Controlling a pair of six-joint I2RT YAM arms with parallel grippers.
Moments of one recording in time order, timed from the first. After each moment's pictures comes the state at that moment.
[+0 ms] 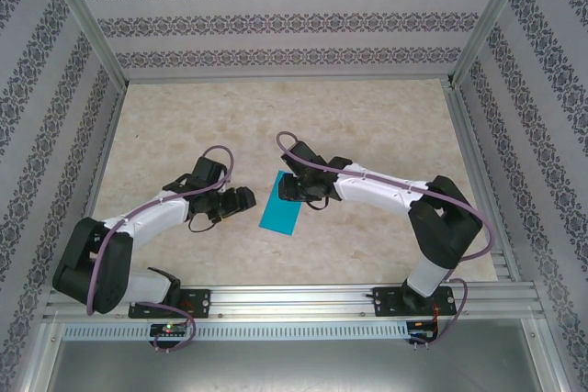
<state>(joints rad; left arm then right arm) -0.40 1.35 0.64 -0.37 0.36 -0.74 0.82 1.70 1.13 -0.48 -0.05 0.76</state>
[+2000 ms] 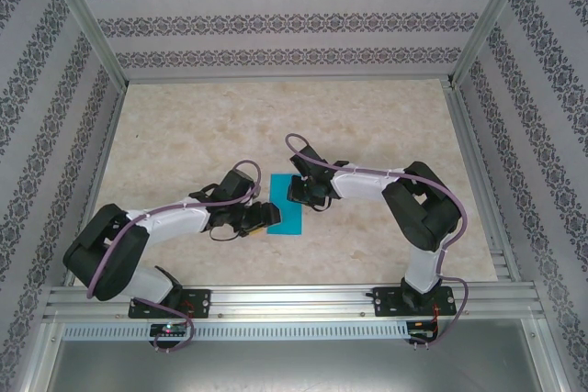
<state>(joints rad) -0.64 1.44 0.61 -0.19 0.44 -0.93 0.72 1.85 1.04 -0.30 -0.14 0.84</state>
